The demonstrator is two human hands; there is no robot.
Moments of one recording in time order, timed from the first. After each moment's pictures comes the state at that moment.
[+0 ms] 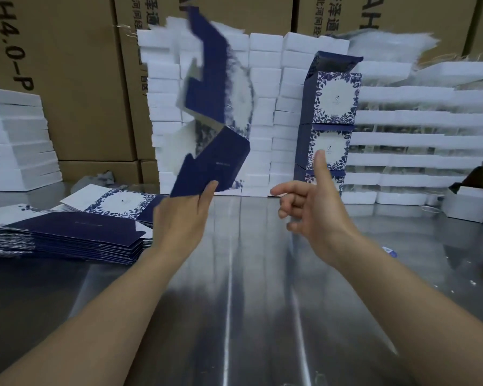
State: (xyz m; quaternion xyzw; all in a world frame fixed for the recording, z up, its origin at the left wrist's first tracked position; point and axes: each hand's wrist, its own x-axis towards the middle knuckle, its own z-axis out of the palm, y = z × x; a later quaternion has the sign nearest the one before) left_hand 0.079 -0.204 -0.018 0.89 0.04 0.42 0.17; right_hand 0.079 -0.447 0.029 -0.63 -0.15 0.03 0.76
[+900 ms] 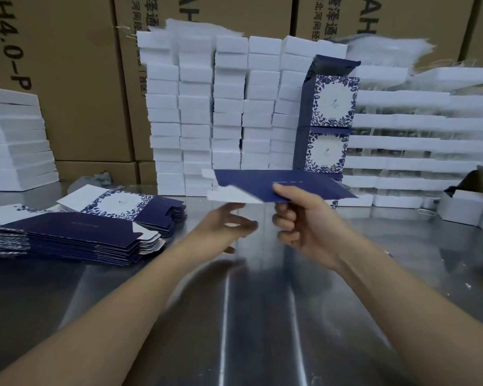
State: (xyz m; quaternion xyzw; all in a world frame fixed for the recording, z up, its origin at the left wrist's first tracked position) left_hand 0.074 -0.248 -0.015 0.81 -0.07 0.09 0.58; right_hand 0.083 -0.448 0.022 -0.57 -0.17 0.16 0.79
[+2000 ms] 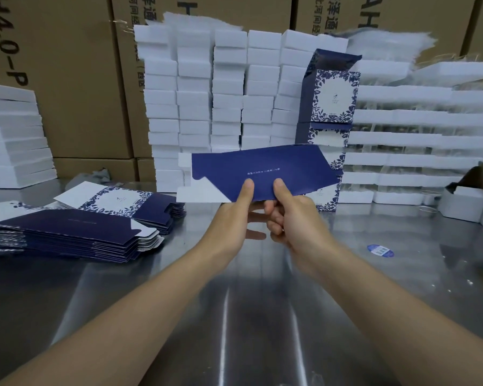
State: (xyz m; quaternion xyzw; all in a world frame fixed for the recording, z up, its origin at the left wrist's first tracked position) left_hand 0.055 -0.293 -0.005 0.71 -0.12 0.16 0.67; right_hand 0.072 -0.421 0.008 -0.67 -0.15 -0.02 0.73
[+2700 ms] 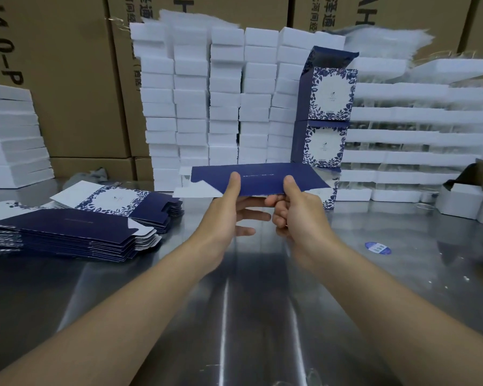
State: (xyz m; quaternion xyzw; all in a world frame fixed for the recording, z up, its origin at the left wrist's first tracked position) left_hand 0.058 -0.287 0.001 0.72 -0.07 0.14 0.68; right_hand 0.076 -0.423 0.011 -0.64 -0.09 -0.06 0.76
